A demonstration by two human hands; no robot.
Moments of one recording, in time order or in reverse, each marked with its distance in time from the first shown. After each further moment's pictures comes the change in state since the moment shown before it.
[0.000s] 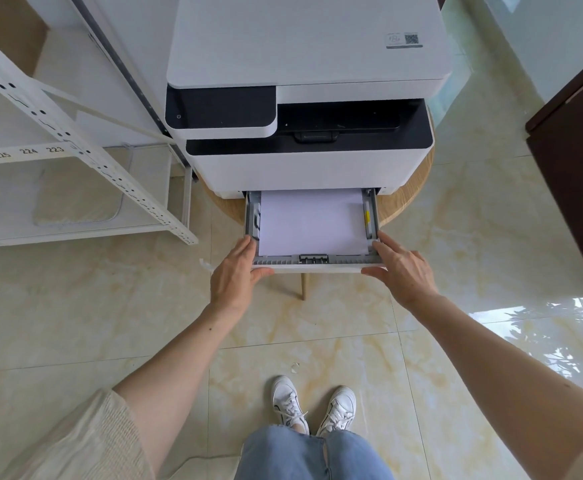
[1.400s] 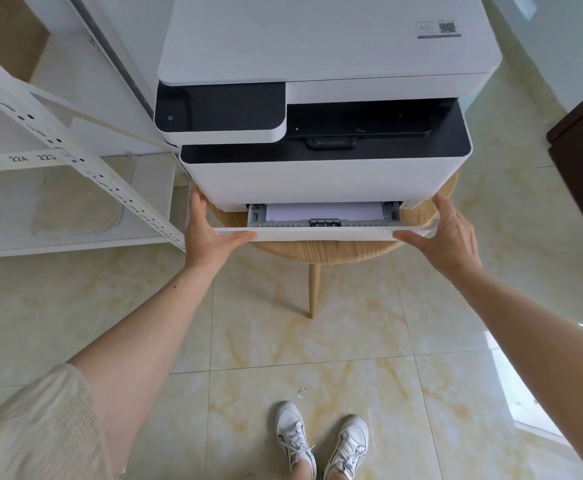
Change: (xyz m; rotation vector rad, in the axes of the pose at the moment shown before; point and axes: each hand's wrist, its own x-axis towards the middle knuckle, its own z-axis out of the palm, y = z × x) left_hand 0.100 -0.046 -0.019 -0.615 0.307 -0.139; right_hand 0.085 0.038 -0.013 0.325 0.278 0.230
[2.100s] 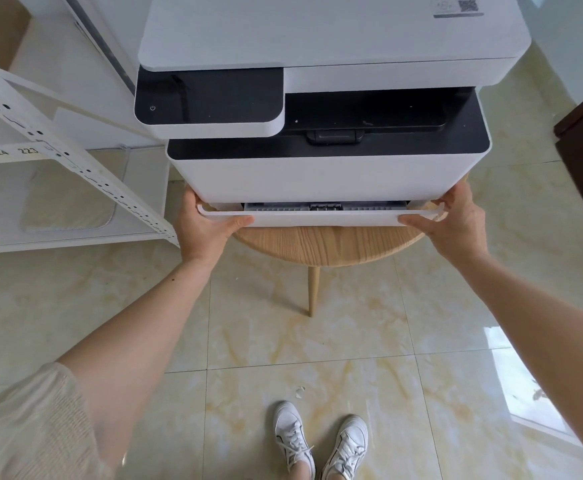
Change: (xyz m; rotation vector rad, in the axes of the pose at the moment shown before) left_hand 0.016 0.002 0.014 0.040 0.180 -0.061; right_hand 0.028 0.002 0.008 0.242 0.077 0.032
